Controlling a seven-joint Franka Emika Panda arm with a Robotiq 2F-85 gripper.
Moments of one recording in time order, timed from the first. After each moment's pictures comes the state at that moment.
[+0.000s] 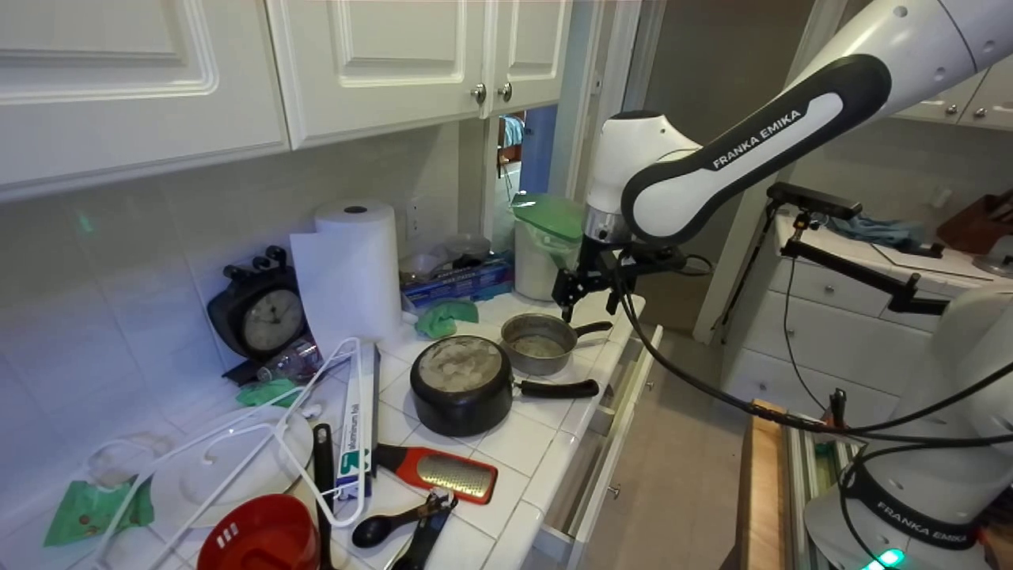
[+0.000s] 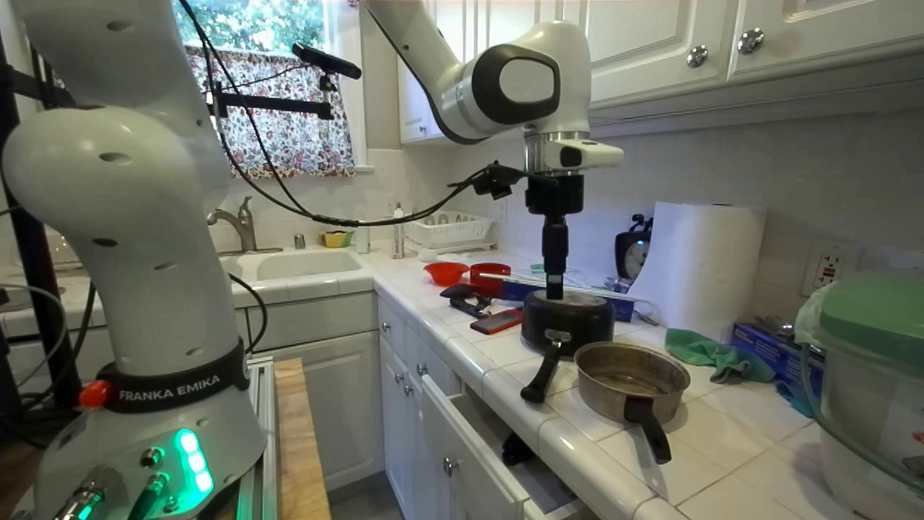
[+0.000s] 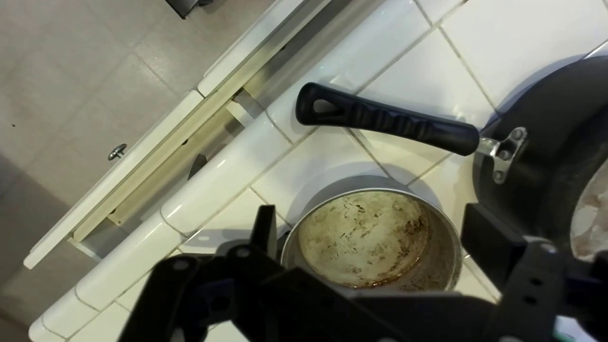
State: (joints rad) arm -0.16 -0.12 0.02 -2.48 -0.10 2.43 0.64
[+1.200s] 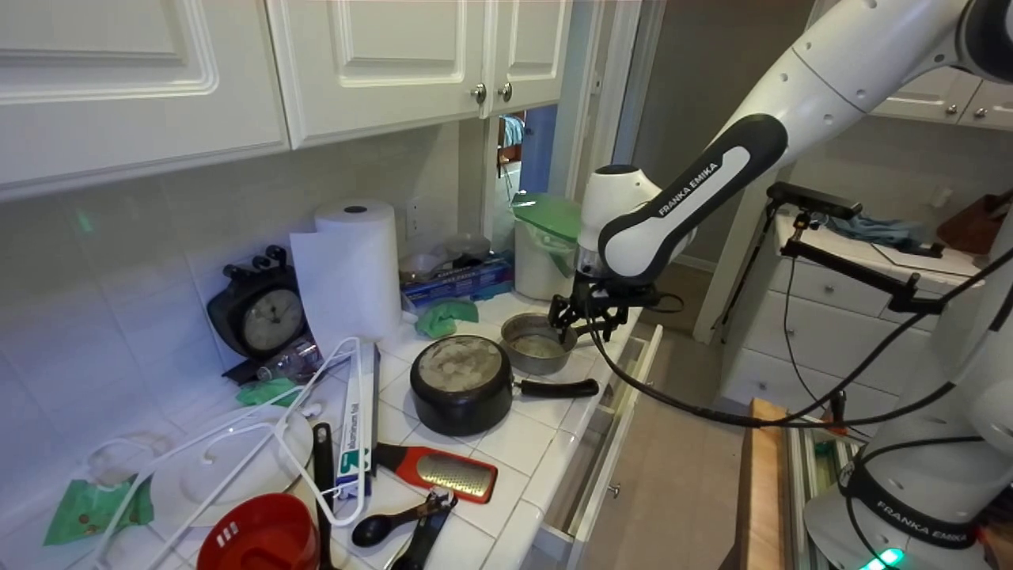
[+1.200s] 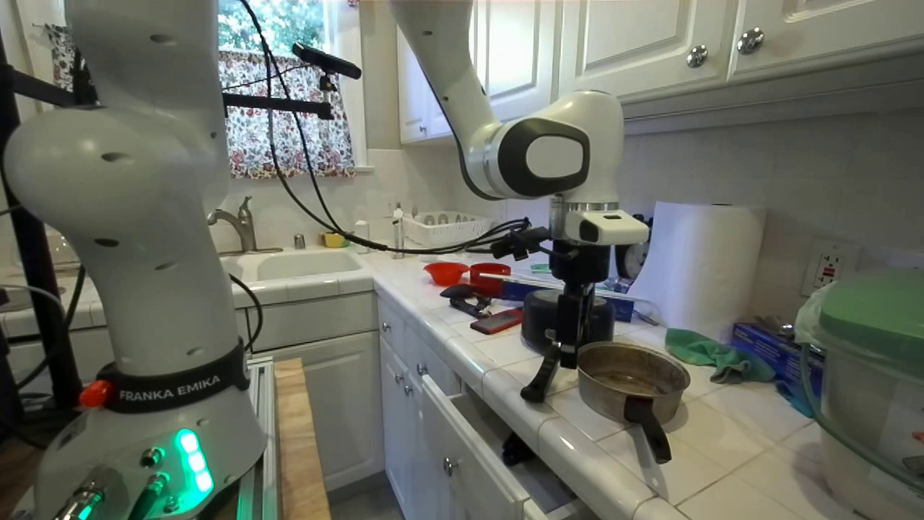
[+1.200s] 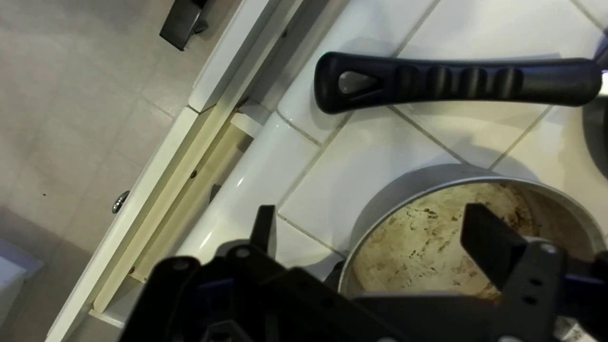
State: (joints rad) arm -0.15 0.14 -0.08 -2.44 -0.08 2.59 0.77
